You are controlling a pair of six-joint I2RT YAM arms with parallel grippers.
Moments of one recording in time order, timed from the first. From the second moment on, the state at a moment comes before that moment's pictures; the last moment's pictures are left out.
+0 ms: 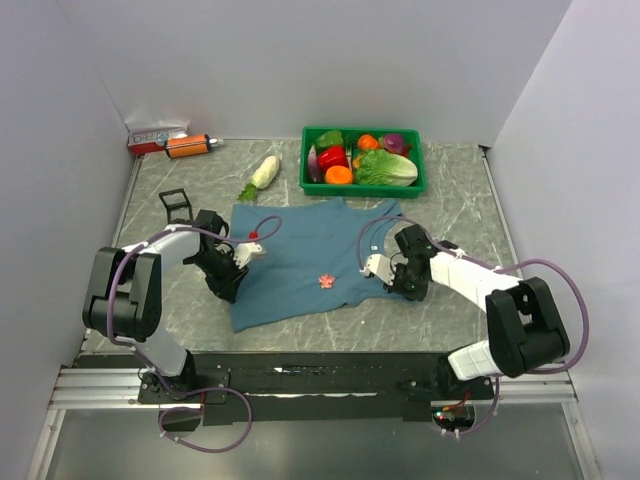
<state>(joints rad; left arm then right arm) -0.16 1.63 0.92 -0.84 0.46 0.82 0.33 1.41 0.73 -0.67 -0.11 -0.94</state>
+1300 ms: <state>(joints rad) -0.19 1.57 1.19 -0.42 0.64 -0.04 0.65 1.56 0.89 -0.18 -0.44 -0.86</state>
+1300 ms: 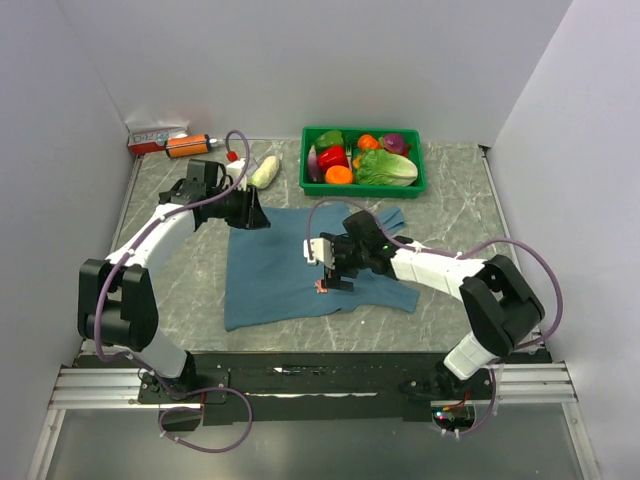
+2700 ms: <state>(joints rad) -0.13 1.52 1.17 -0.43 0.63 -0.04 0.77 1.76 1.03 -0.25 -0.31 -1.01</state>
